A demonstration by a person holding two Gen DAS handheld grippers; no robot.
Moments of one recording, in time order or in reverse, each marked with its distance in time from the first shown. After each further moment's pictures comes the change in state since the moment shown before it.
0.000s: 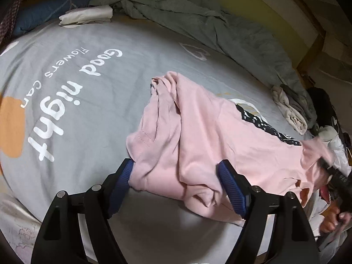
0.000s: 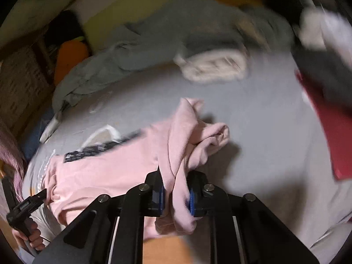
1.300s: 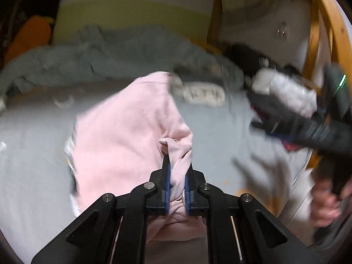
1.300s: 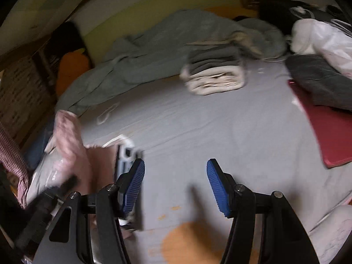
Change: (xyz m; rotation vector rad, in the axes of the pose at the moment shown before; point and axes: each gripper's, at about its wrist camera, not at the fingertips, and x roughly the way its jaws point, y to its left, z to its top) left arm 0.014 -0.205 -0.050 0.551 -0.116 -0.284; right arm -0.043 -0.029 -0.008 0.123 -0.052 -0.056
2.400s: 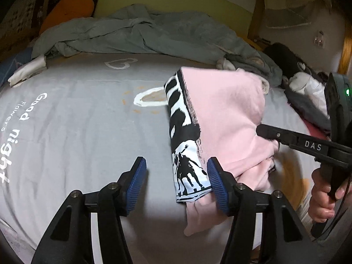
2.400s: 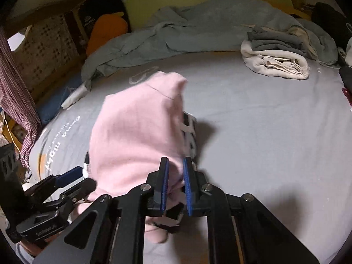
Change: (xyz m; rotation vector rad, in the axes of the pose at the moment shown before) left arm -0.052 0.073 -0.038 -0.175 0.041 0.167; right arm 0.064 0.085 -0.047 -0.237 0.150 0.167
